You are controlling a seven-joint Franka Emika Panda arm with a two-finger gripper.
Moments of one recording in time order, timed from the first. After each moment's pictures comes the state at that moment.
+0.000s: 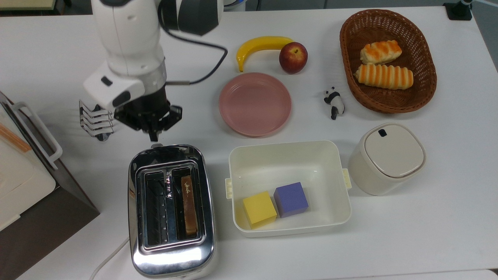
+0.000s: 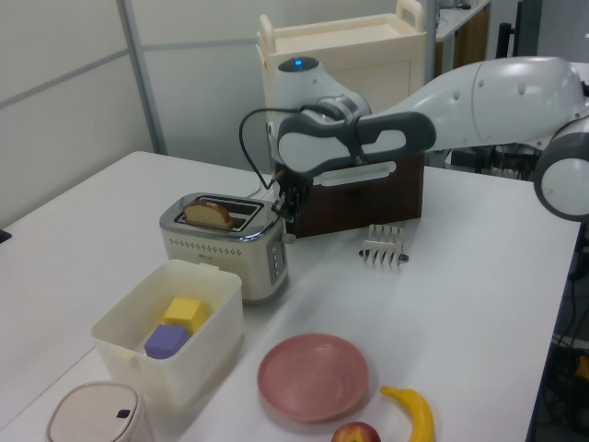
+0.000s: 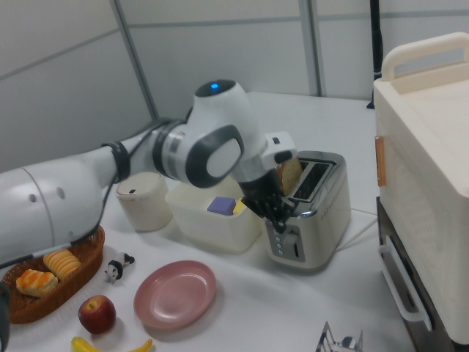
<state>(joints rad) -0.17 0.48 0.08 -1.36 -0.11 2.02 -0.13</state>
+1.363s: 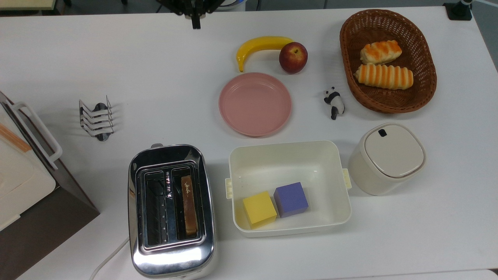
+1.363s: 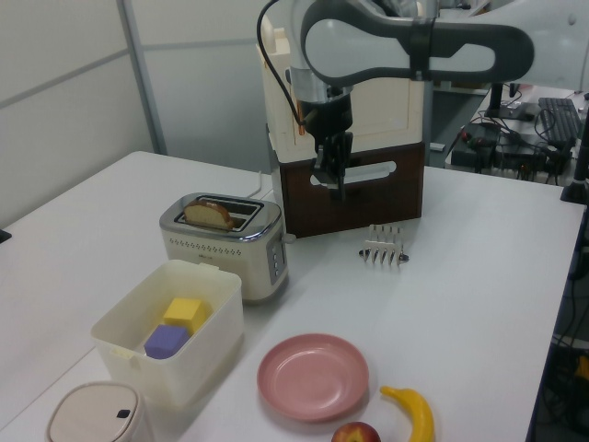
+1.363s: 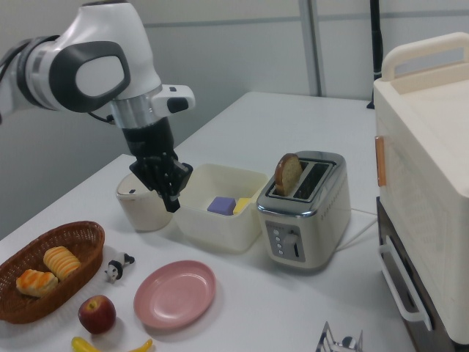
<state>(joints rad) -0.06 0.12 0.08 -1.42 -0.06 1.49 -0.12</state>
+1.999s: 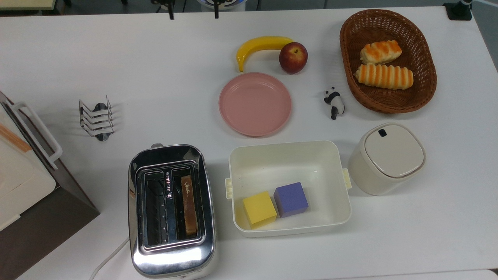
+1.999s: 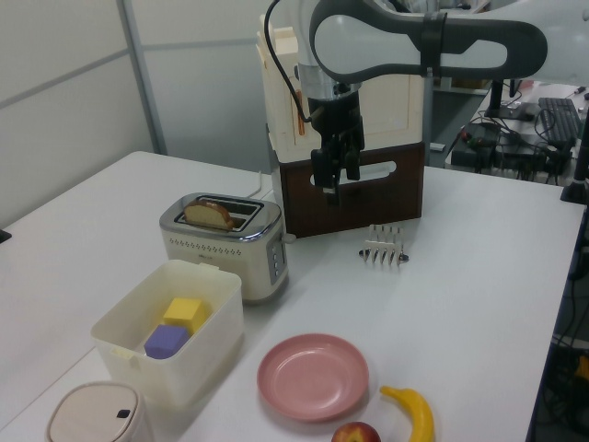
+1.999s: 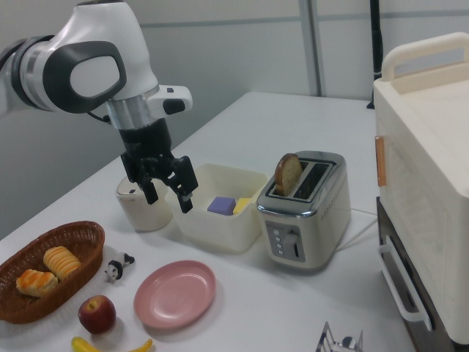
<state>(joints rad) -0.06 0.09 0.08 -1.44 -0.06 1.49 -0.08</state>
